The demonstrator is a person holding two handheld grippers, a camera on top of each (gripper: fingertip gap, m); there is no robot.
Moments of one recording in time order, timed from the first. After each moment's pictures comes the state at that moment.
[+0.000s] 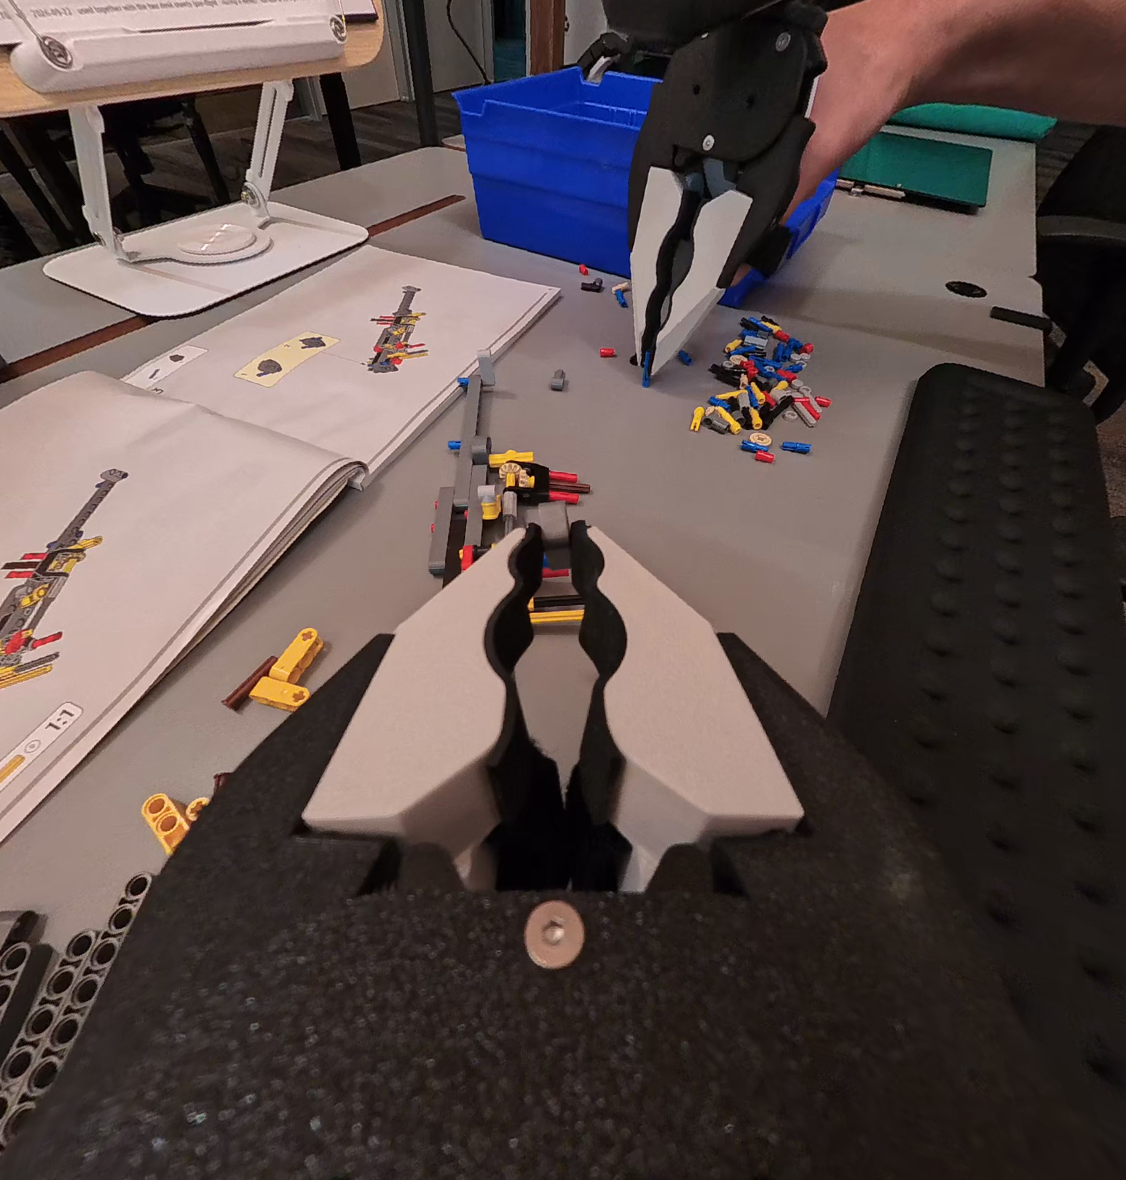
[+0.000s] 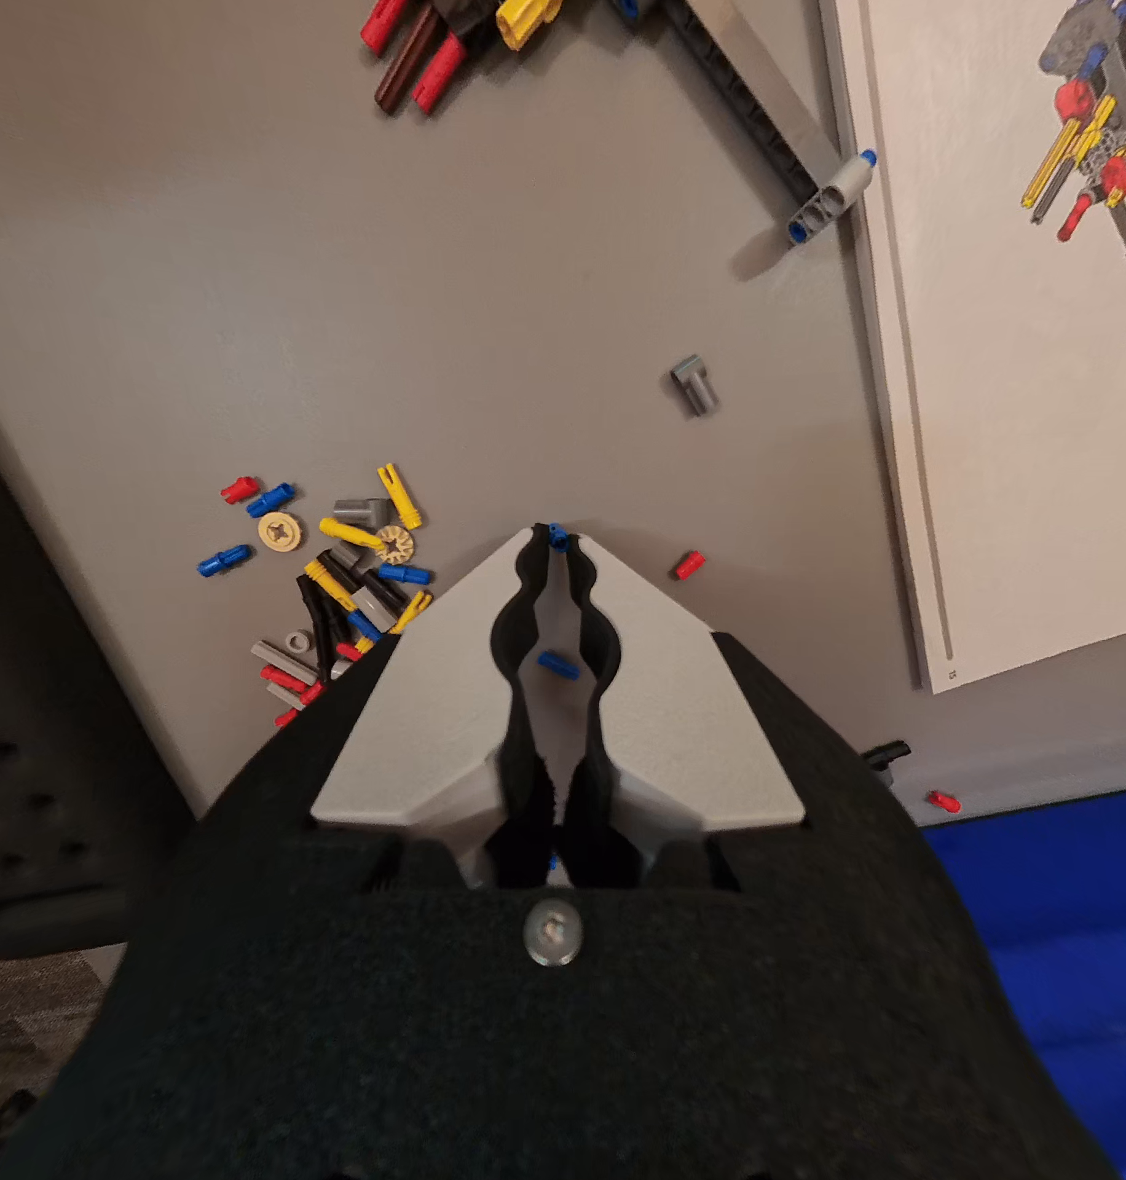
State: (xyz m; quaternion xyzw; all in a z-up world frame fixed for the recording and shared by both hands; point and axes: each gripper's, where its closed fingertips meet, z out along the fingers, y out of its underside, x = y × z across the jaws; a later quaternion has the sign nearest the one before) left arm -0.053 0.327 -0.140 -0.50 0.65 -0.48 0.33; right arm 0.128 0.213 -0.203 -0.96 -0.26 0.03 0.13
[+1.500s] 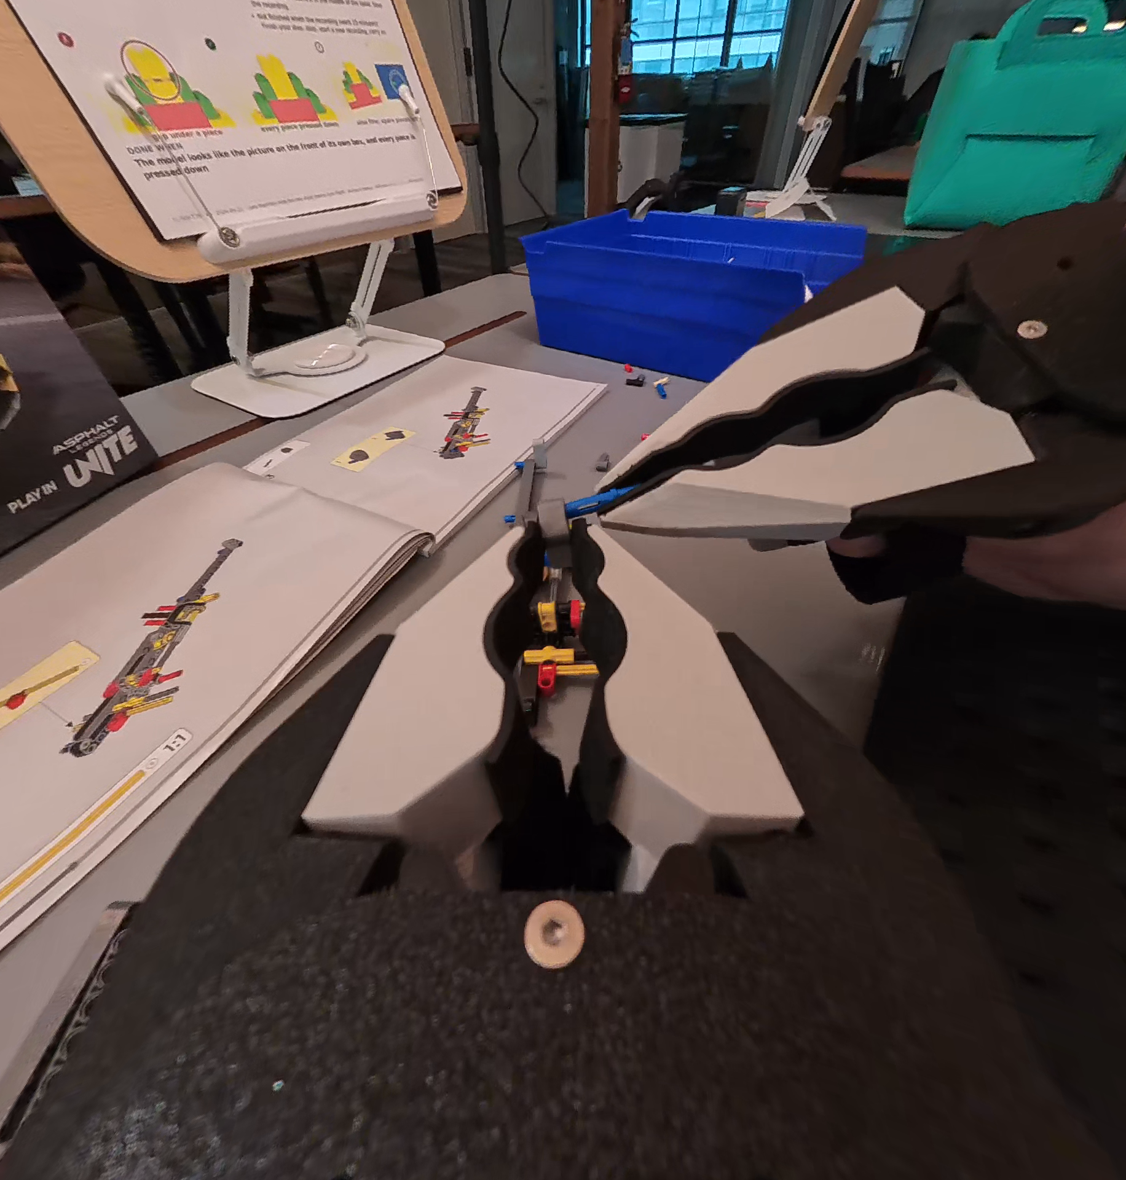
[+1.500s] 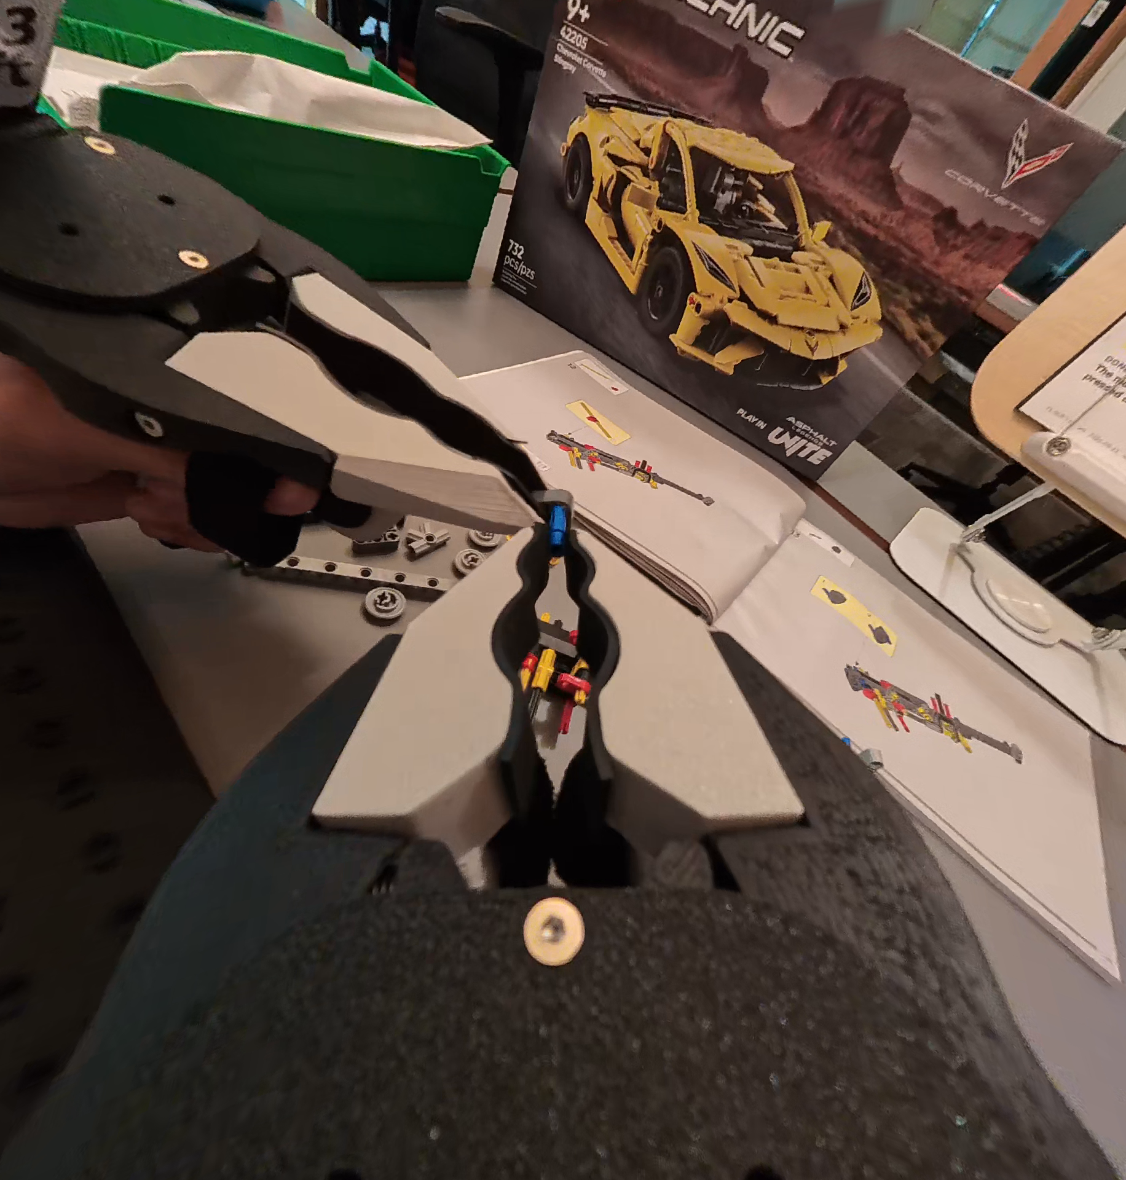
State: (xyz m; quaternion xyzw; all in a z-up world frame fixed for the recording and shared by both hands) left arm -0.057 0.339 -0.109 -0.48 0.60 -0.49 0.41; right arm -0.058 0.335 -0.102 -0.80 -0.10 -0.13 0.58
